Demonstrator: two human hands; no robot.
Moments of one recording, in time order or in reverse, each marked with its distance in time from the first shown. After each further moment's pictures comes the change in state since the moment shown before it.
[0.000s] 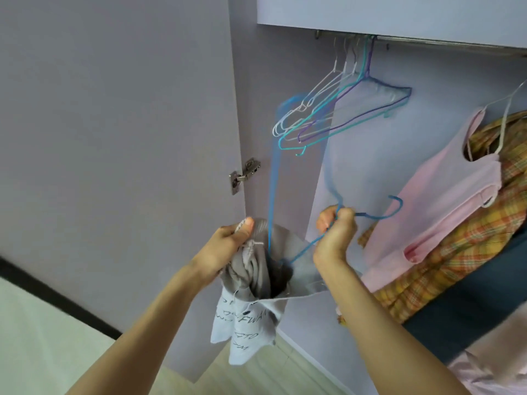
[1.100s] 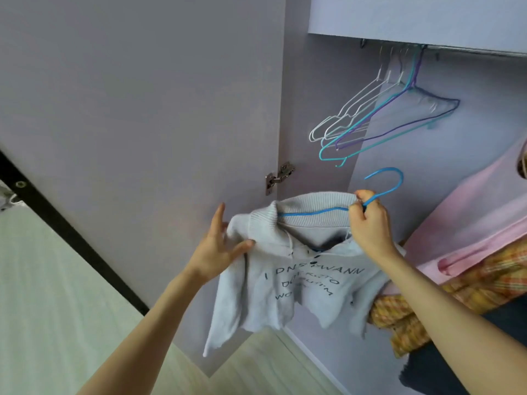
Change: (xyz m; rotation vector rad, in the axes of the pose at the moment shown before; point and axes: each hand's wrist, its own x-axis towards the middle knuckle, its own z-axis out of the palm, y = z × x) left_hand -0.022 -0.024 -0.061 0.485 0.303 0.062; right_hand 0.032 -0.010 -0.007 -1.017 -0.341 -0.645
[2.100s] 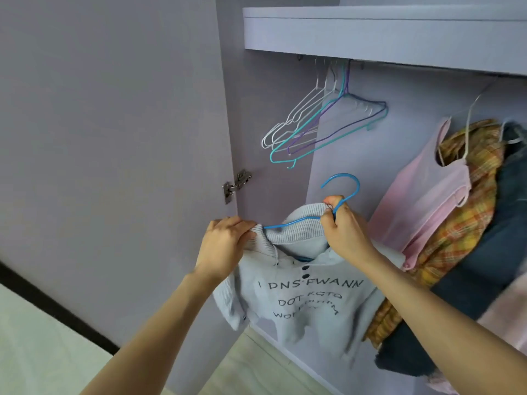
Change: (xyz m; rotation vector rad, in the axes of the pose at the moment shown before) left_hand 0.016 0.050 0.053 0.461 0.155 0.684; right_hand -0.017 0.006 -0.051 -0.224 -0.176 -0.035
